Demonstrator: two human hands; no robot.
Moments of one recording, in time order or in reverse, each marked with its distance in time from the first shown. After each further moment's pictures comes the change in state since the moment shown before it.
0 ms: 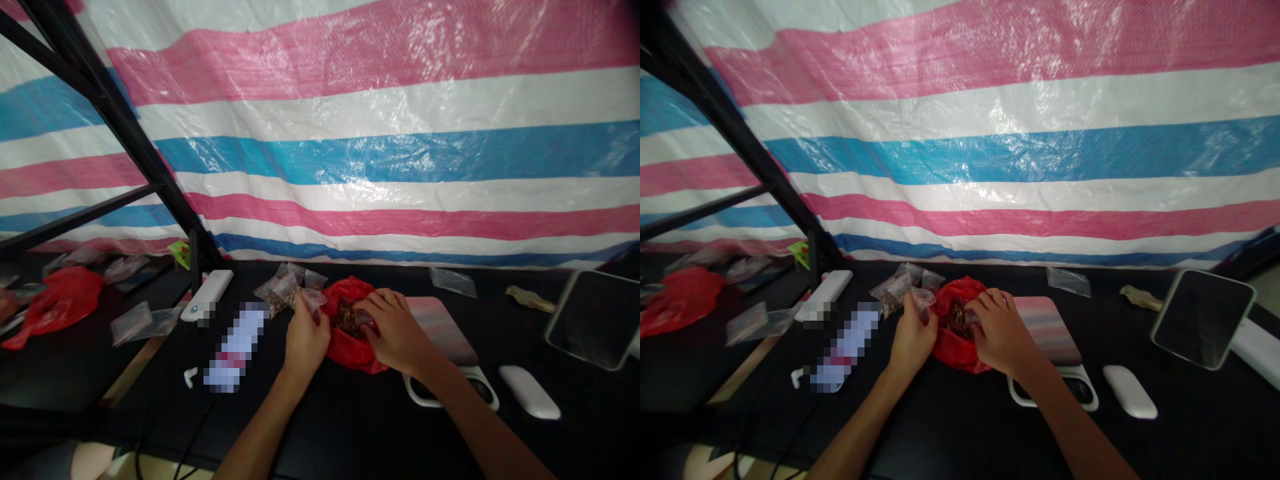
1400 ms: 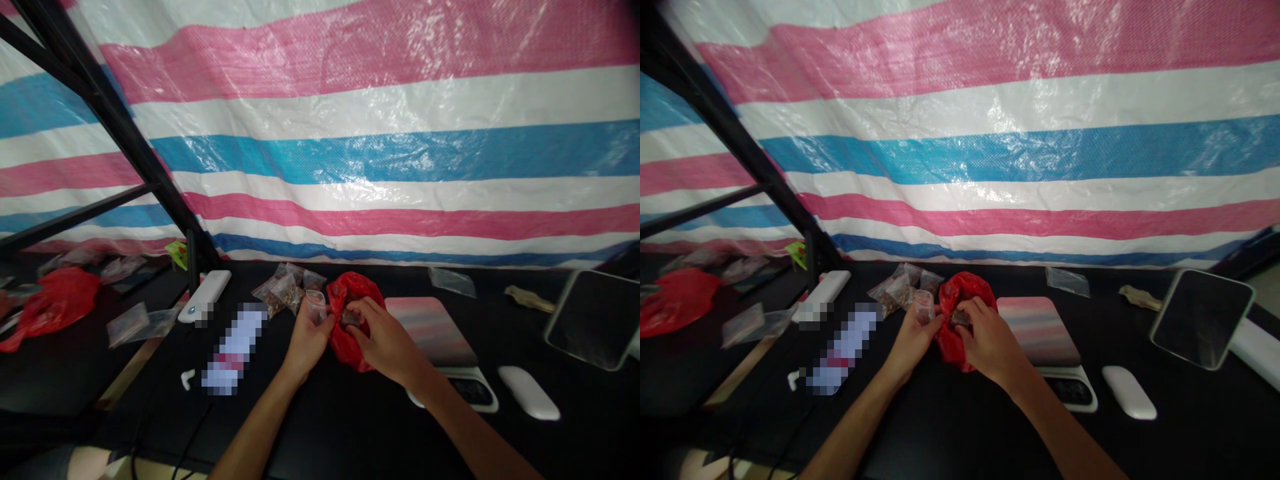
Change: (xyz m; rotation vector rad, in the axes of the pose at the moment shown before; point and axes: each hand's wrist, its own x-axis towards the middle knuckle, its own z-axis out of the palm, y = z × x) left_hand 0.003 0.005 0.008 -0.662 -0.222 -0.196; right_hand 0.000 -0.011 0.021 0.280 -0.019 0.158
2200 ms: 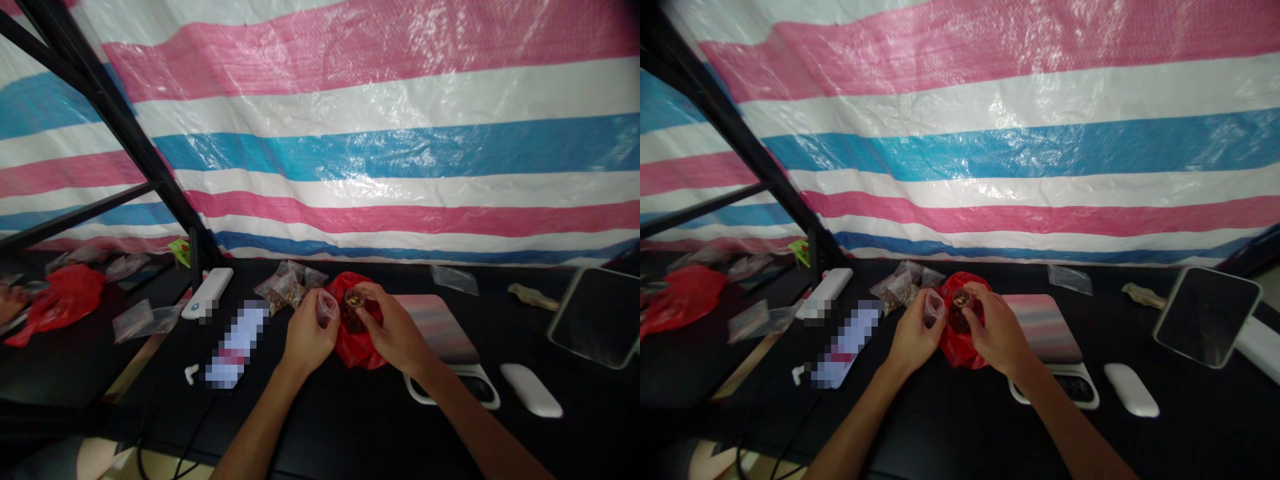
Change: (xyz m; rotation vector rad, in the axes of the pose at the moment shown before) left_hand -0.010 0.015 -0.009 0.819 -0.007 0.401; right_hand 0.002 0.001 -0.014 0.124 0.168 -0.072
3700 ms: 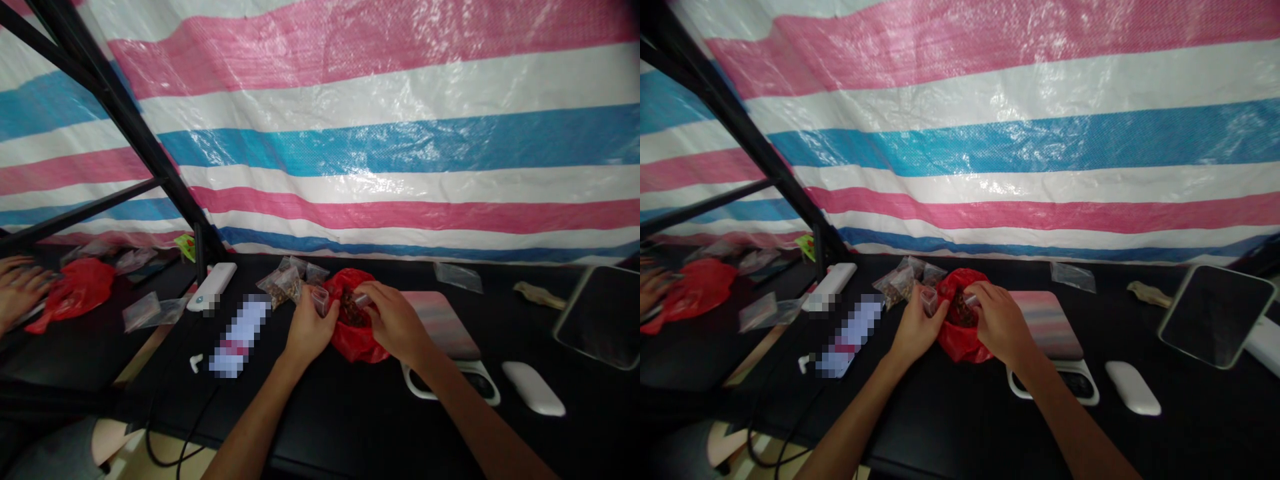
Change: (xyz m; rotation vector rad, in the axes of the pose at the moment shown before) left_hand 0.002 -0.008 0.008 -0.096 0.103 -0.151; right_hand 0.005 0.016 -0.003 -0.208 -0.084 -0.131
